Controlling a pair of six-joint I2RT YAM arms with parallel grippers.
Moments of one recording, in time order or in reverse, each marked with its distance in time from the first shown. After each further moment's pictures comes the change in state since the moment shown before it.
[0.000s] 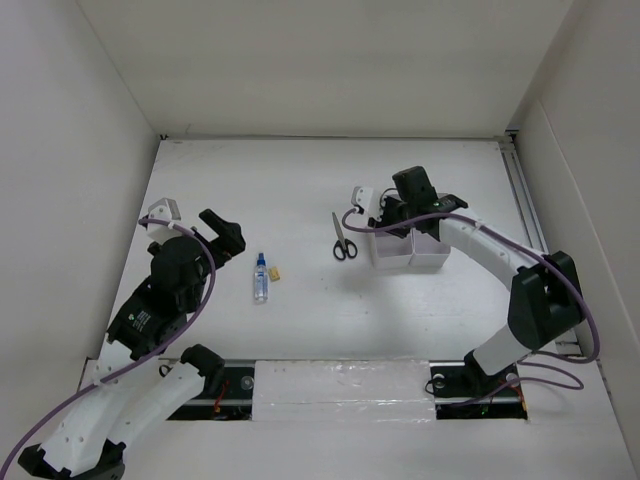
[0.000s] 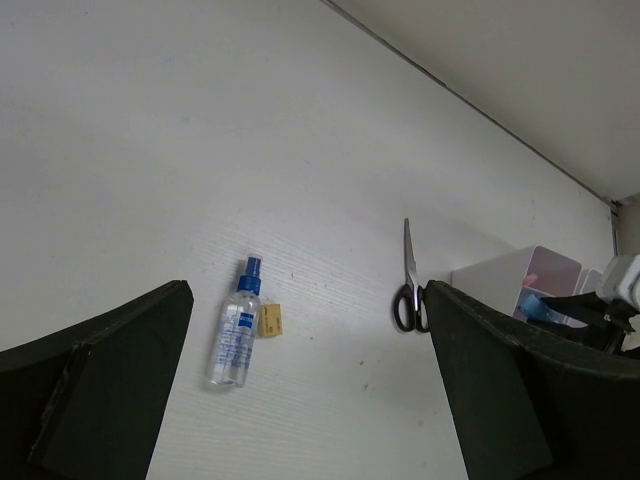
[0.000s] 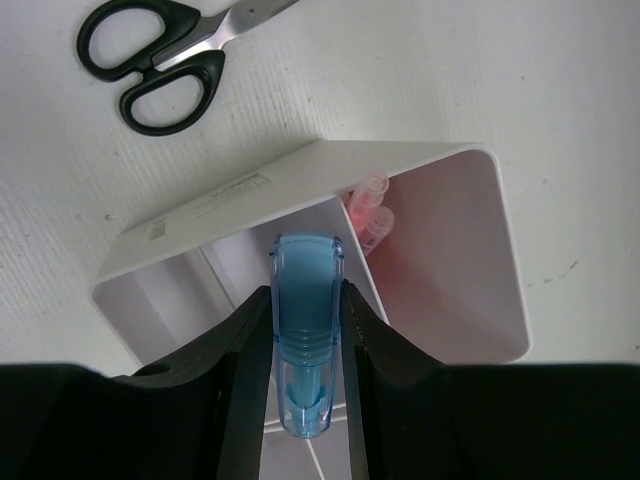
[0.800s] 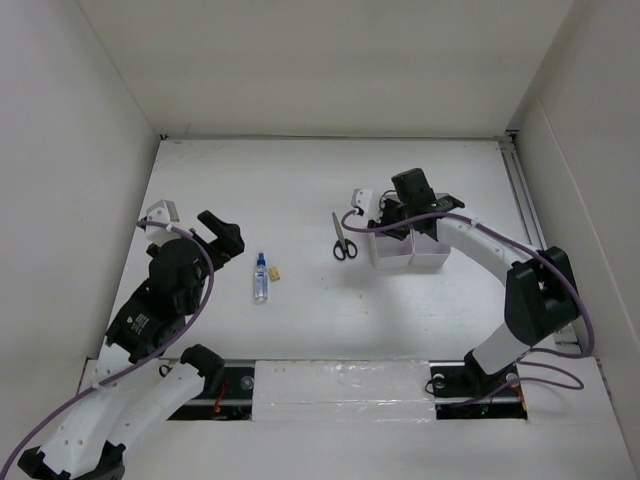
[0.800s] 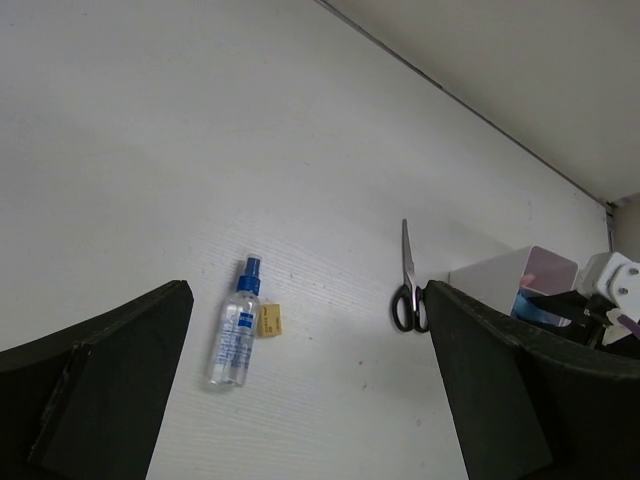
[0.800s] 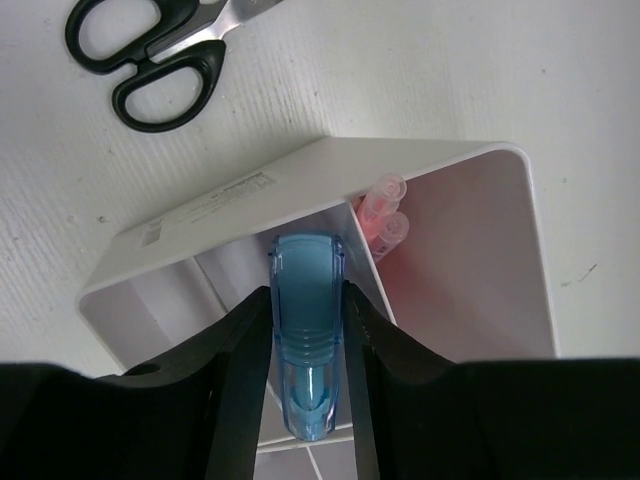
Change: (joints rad) left arm 0.000 -0.016 -0.007 0.000 0.000 0.000; right arm -0.011 0.034 -0.016 0.027 -0.007 -0.003
